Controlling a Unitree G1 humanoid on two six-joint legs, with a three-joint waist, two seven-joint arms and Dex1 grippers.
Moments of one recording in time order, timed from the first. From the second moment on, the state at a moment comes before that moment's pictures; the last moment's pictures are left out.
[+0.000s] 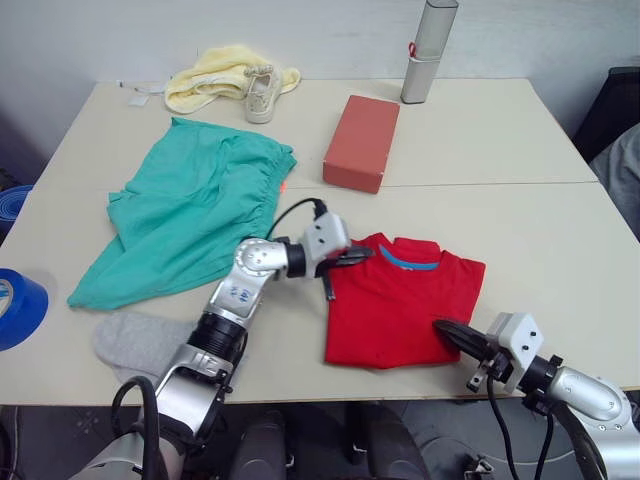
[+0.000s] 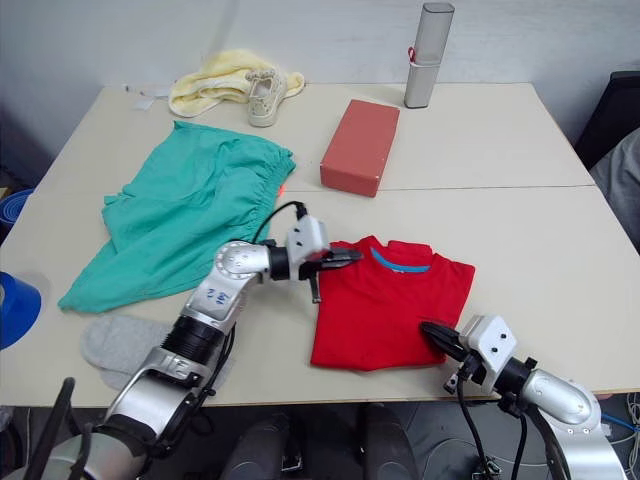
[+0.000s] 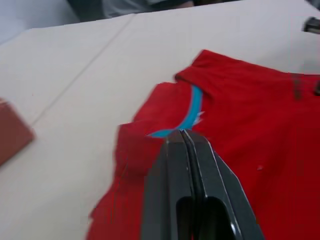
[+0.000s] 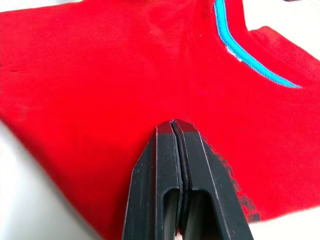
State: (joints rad) left arm -0.70 0.17 -0.29 0.41 -0.03 0.00 -0.85; right arm 0.28 -0.62 -0.16 -0.26 0.34 -0.01 0.82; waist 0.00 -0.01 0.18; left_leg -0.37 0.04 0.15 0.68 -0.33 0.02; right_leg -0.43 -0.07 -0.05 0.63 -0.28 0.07
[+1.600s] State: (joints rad) left arm -0.38 0.35 -0.45 0.05 0.04 -0.06 -0.95; right arm 0.28 -0.62 -0.02 -0.36 0.29 0.10 0.82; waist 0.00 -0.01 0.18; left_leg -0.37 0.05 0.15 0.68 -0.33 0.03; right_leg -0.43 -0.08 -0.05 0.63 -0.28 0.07
